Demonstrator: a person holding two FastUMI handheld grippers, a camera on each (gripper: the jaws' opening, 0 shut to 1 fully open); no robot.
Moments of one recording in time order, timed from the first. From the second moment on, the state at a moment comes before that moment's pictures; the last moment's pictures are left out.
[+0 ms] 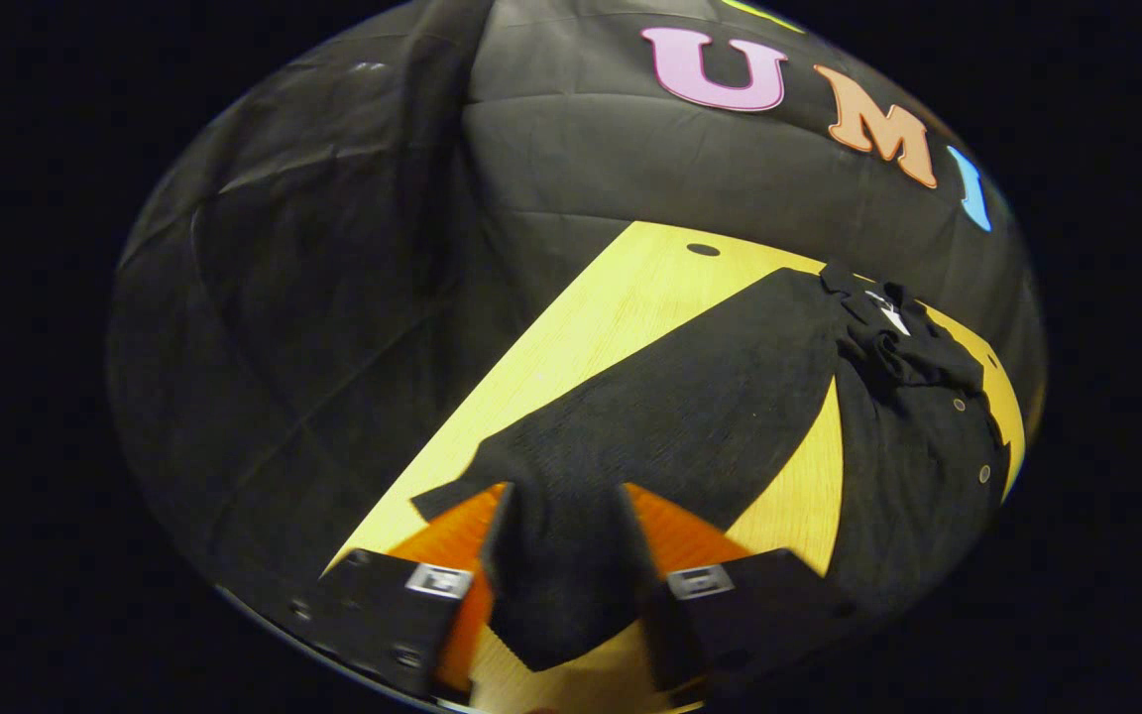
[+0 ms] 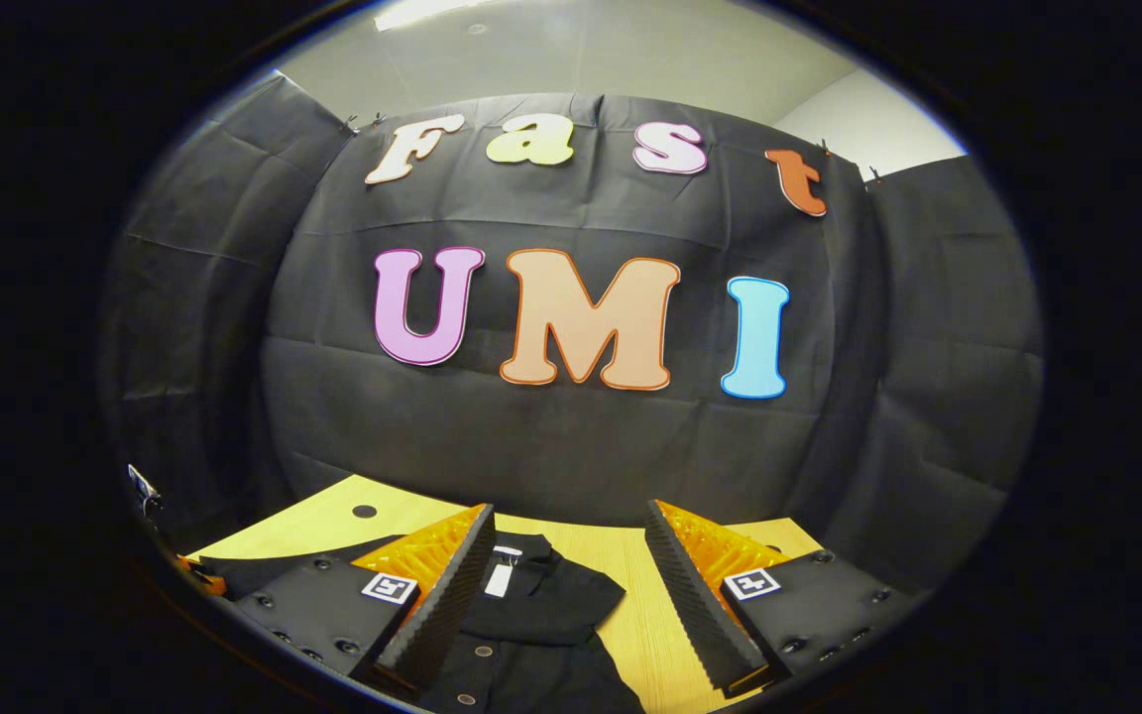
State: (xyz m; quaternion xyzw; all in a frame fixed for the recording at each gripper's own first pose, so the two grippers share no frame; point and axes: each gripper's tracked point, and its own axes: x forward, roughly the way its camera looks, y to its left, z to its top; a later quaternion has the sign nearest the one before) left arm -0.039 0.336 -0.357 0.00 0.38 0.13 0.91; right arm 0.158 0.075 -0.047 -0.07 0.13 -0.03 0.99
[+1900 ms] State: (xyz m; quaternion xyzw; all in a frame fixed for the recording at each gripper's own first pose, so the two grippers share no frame) left arm 0.144 0.072 -0.163 0.02 0.23 -0.11 0.97; right arm 0.096 -0.051 -0.072 -0.02 0.16 -0.06 0.98
